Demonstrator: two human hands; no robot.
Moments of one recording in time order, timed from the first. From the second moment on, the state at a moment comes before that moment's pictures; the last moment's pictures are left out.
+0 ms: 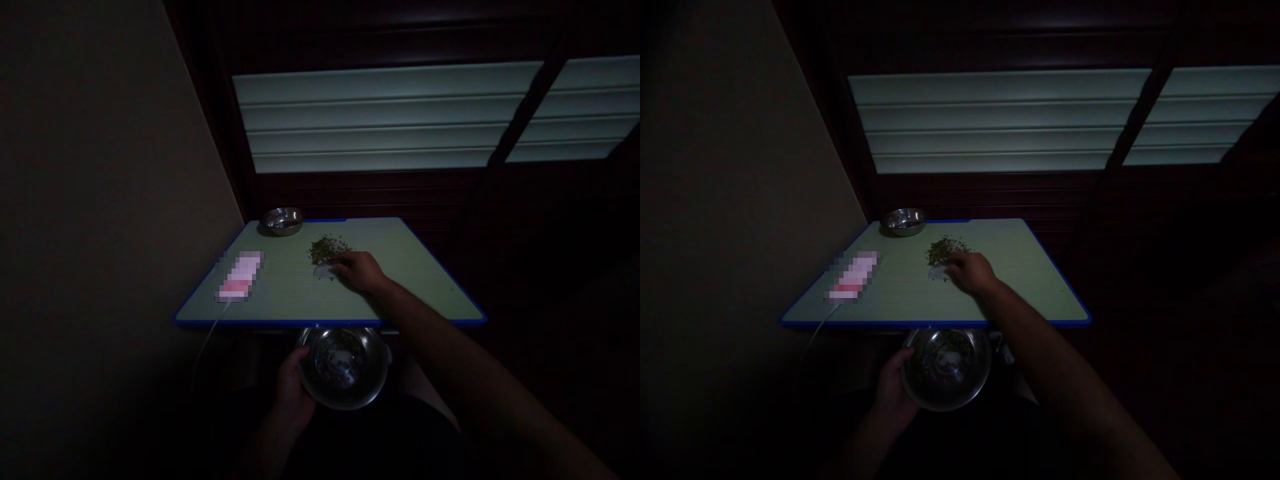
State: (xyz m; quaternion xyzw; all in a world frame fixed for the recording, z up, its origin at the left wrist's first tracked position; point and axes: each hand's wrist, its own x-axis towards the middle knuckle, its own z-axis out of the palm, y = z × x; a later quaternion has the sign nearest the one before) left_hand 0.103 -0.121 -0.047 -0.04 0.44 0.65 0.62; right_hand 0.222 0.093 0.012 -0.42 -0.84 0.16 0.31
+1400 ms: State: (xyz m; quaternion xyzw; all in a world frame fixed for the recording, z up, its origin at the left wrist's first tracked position) left_hand 0.104 -0.124 -0.044 -0.06 0.44 0.66 0.61; right_hand 0.240 0.066 0.025 -0.33 -0.79 0.47 0.22
